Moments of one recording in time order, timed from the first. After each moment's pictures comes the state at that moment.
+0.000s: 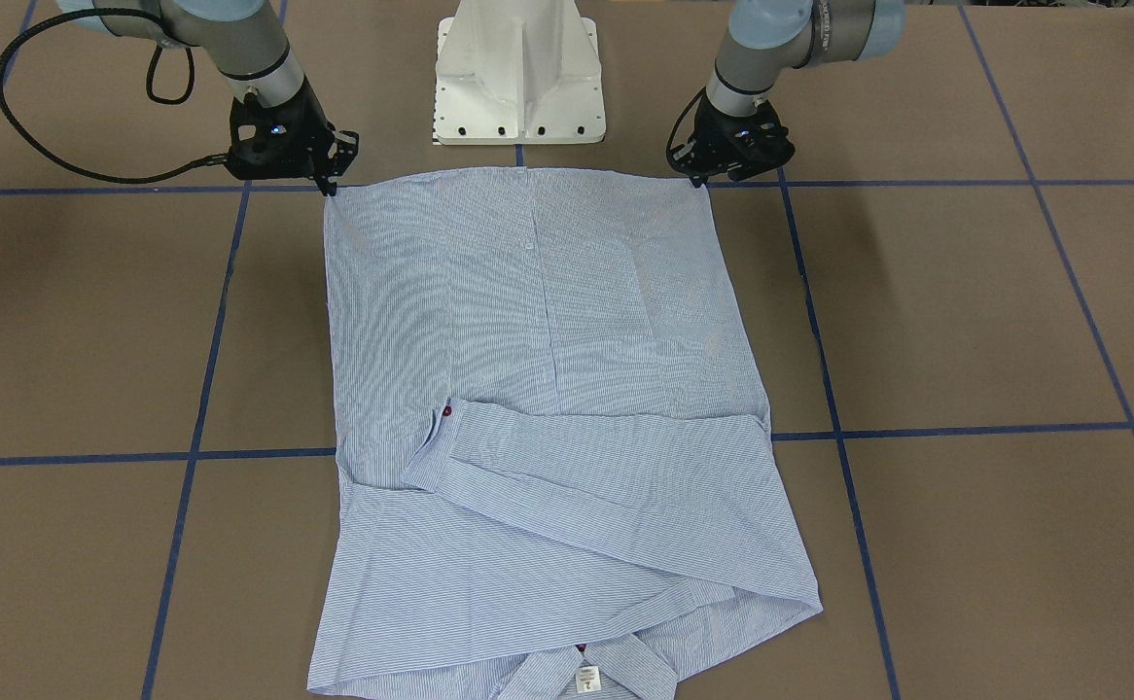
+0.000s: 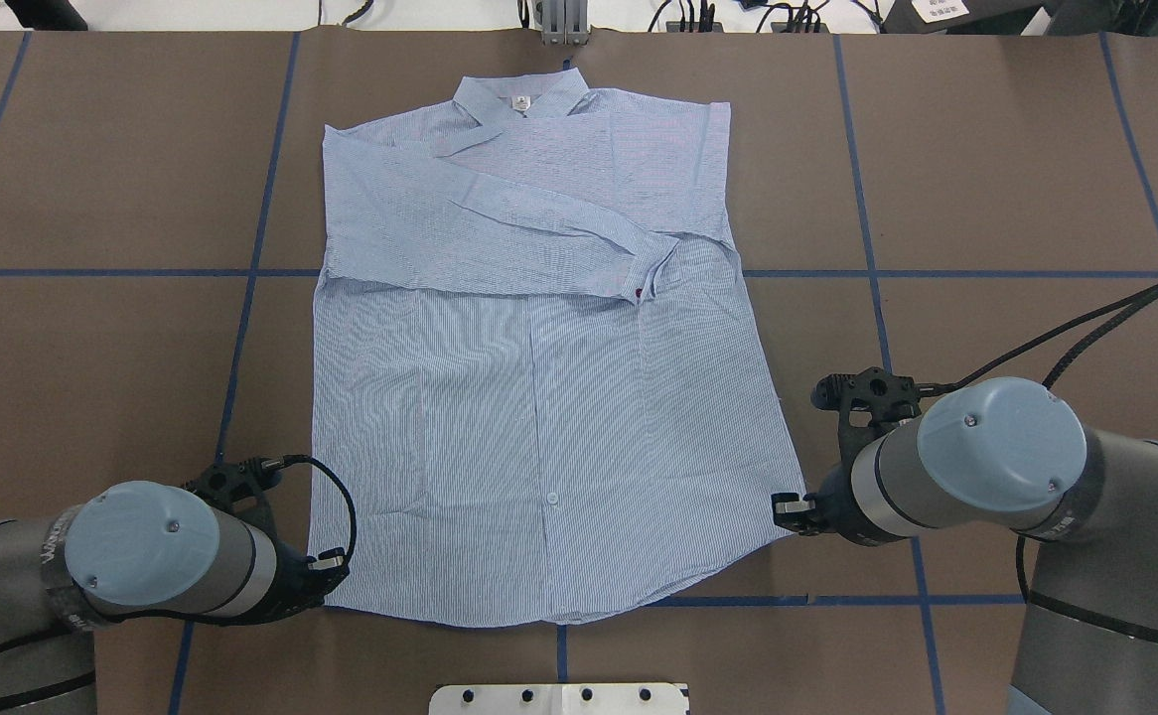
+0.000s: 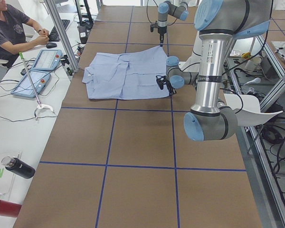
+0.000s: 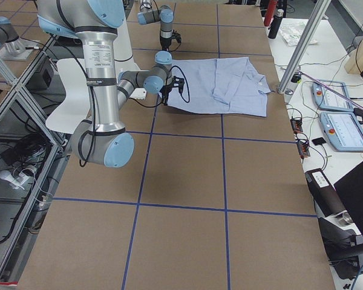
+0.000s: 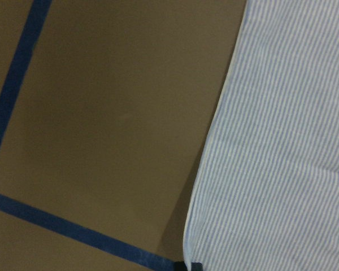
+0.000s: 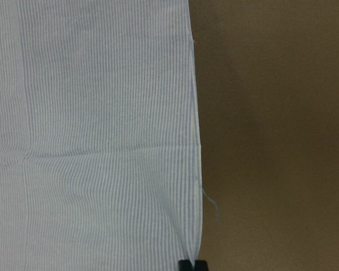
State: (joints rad) left arm -0.26 -1.68 -2.03 -1.80 -1.83 -1.78; right arm 0.40 -1.45 2.15 -1.47 1.89 1.32
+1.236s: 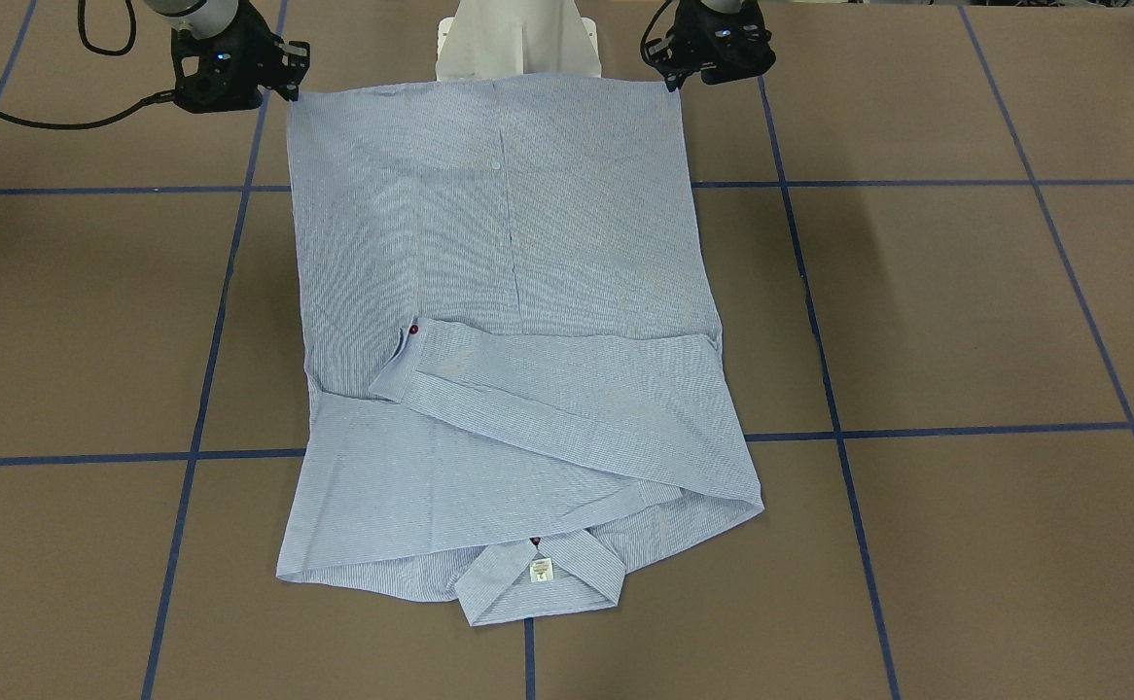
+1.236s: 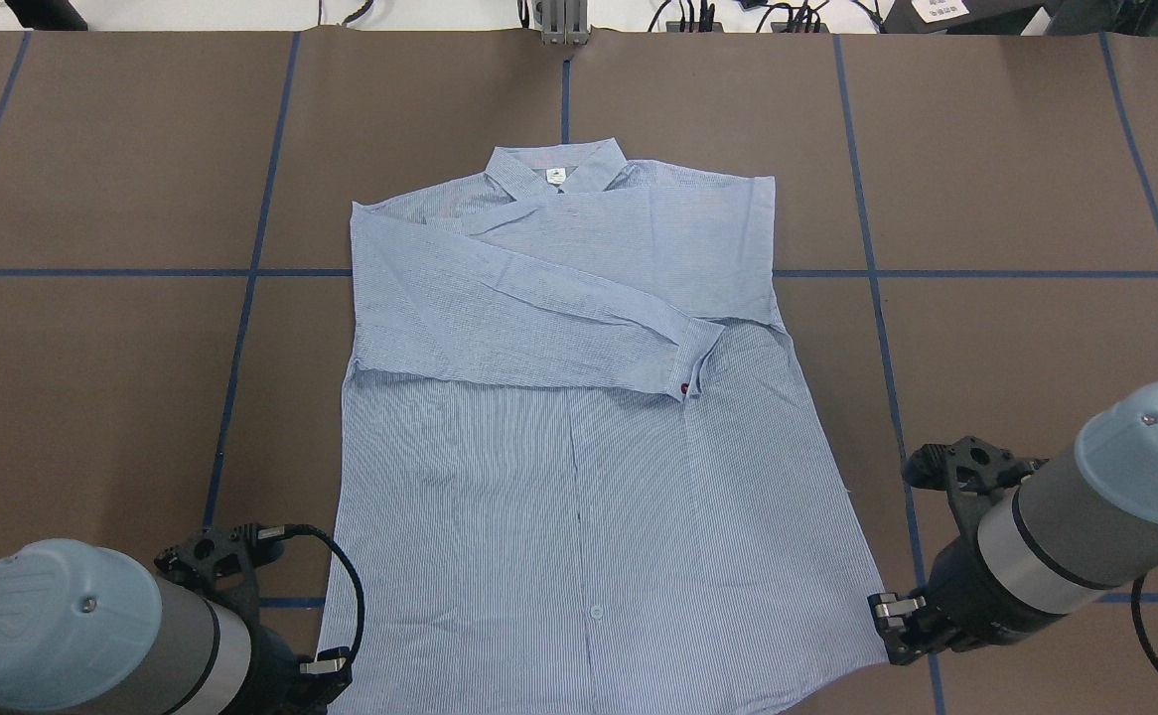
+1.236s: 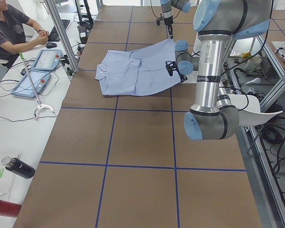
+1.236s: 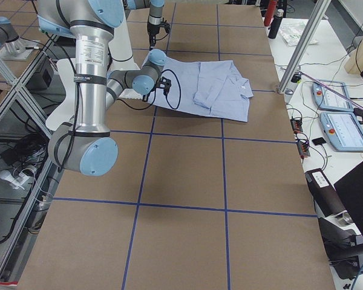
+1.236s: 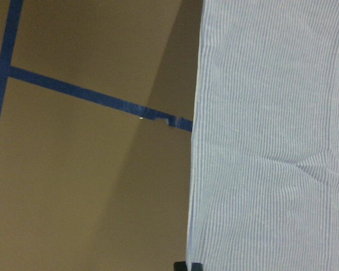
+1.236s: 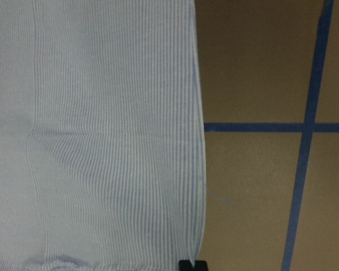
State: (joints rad) left arm -0.15 -1.69 -2.31 -1.62 -1.90 -1.77; right arm 0.40 -1.67 2.34 -1.47 2.23 1.32
